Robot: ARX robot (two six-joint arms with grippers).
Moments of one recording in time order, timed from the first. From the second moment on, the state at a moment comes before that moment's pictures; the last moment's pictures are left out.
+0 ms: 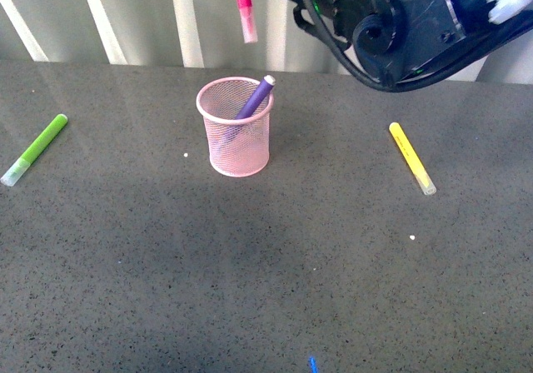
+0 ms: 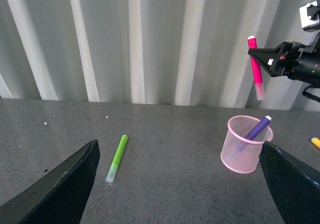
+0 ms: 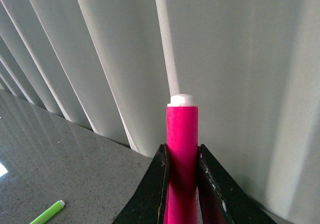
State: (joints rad) left arm 0.00 0.00 0.02 0.00 0.00 0.00; right arm 0.46 2.31 1.40 0.92 -0.16 0.17
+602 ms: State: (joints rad) left arm 0.00 0.00 0.02 0.00 0.00 0.00; right arm 0.47 2.29 1.19 1.03 -0.18 0.22
